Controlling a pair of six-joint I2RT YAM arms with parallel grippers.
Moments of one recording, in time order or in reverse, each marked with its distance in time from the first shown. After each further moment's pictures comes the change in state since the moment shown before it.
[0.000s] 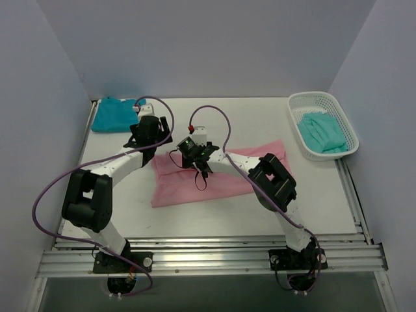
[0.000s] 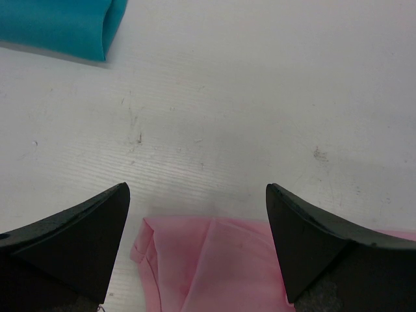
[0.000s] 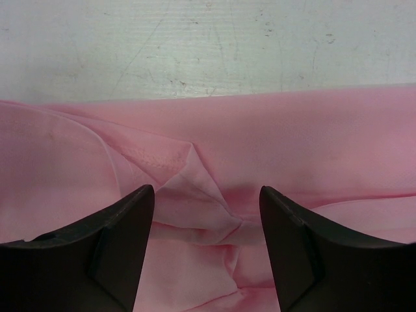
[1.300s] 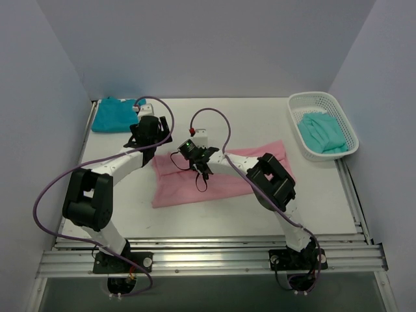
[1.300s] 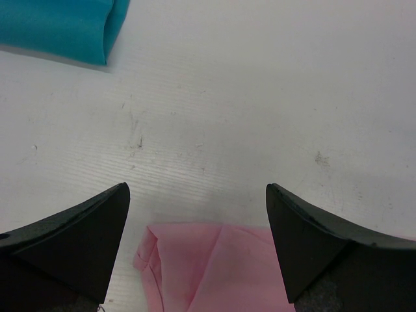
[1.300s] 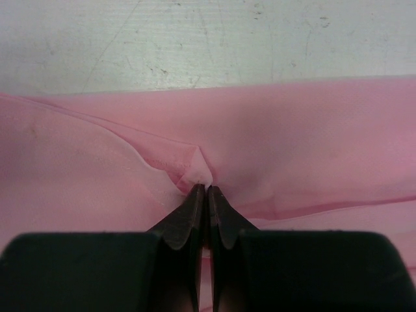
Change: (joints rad) left arm 0.005 0.013 0.000 0.021 0.000 0.003; right arm 0.002 0.021 -0.018 0.010 0.001 -0.003
